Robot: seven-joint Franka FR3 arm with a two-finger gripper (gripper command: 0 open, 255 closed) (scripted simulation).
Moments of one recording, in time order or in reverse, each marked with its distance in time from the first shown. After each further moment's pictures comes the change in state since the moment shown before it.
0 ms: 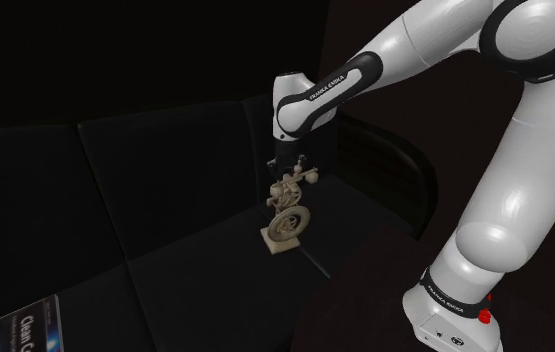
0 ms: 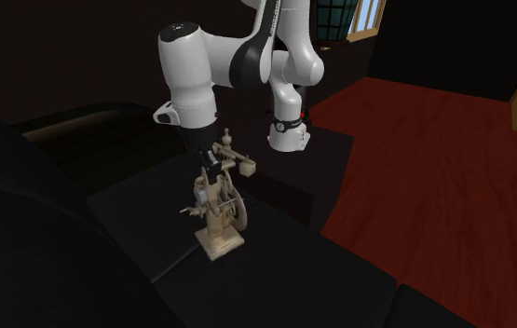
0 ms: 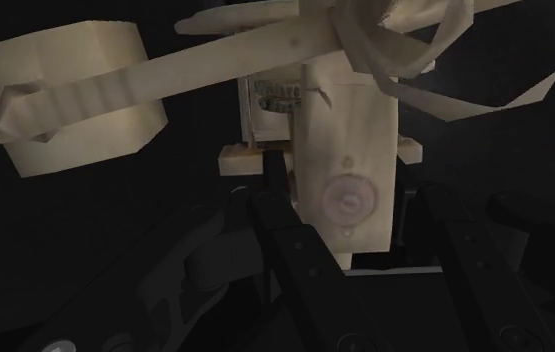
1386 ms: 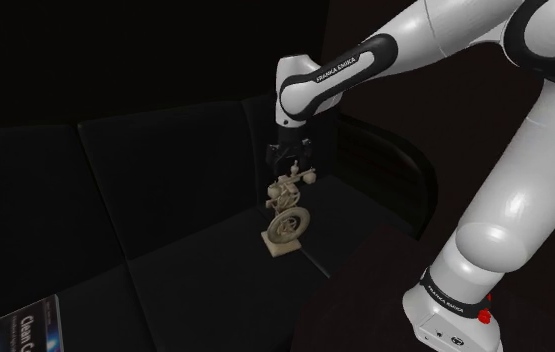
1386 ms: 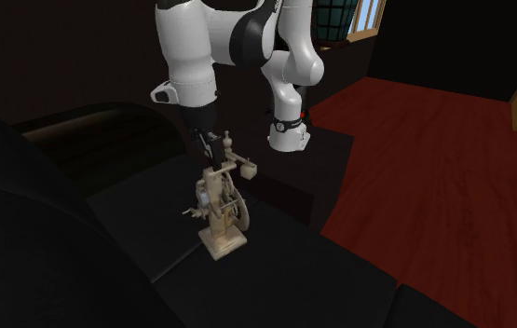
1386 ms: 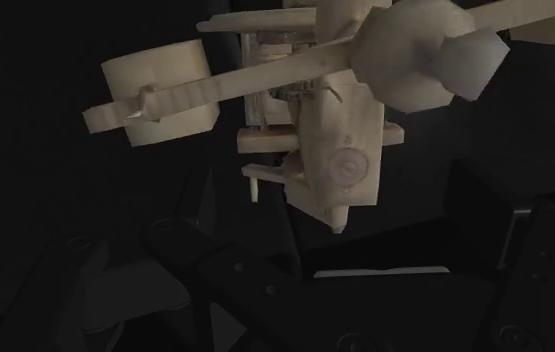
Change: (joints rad) arm -0.001 -0.084 0.001 0.019 0.023 -0.099 -0.029
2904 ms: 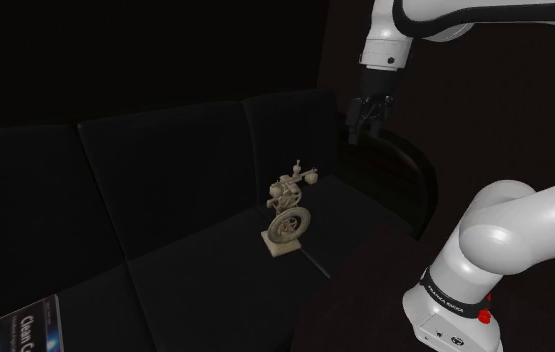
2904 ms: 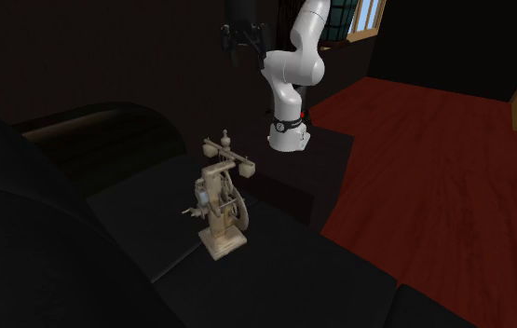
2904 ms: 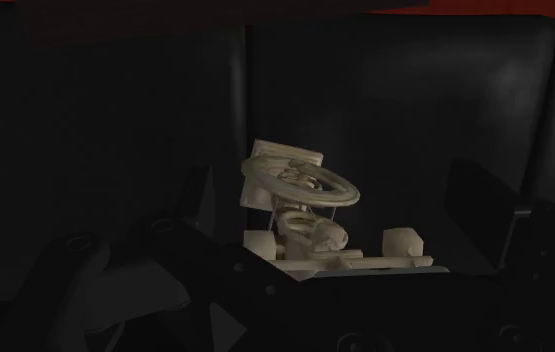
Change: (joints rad) arm 0.057 -0.763 -0.146 -0.215 0.099 -0.538 -0.390
